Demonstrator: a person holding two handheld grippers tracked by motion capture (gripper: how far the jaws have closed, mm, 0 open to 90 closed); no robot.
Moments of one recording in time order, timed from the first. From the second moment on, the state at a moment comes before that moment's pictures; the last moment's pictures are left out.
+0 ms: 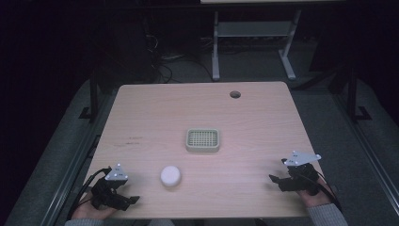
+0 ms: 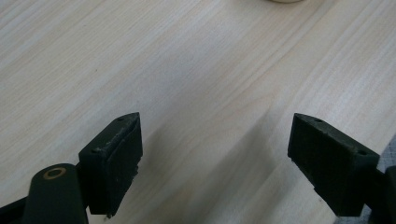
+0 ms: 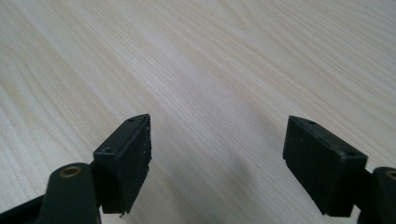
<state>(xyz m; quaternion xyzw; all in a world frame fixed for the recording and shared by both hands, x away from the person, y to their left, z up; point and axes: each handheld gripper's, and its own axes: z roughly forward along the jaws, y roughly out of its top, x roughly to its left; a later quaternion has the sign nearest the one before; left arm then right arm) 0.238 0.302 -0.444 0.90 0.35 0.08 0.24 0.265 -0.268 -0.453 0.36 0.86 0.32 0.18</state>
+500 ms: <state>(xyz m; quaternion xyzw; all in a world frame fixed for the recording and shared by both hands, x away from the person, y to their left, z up) 0.245 0.277 -0.433 0.92 0.31 0.08 0.24 0.263 -0.265 -0.451 0.35 0.86 0.32 0.19</state>
